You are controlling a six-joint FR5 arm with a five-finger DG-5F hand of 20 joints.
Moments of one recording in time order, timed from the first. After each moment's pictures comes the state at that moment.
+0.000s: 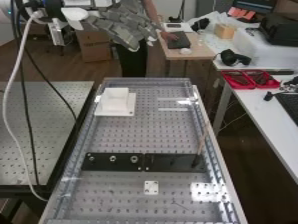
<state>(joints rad) 1.62 -1.49 -1.83 -2.95 -1.34 -0.73</state>
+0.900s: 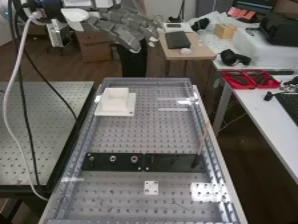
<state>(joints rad) 1.58 -1.49 -1.83 -2.95 -1.41 -0.74</state>
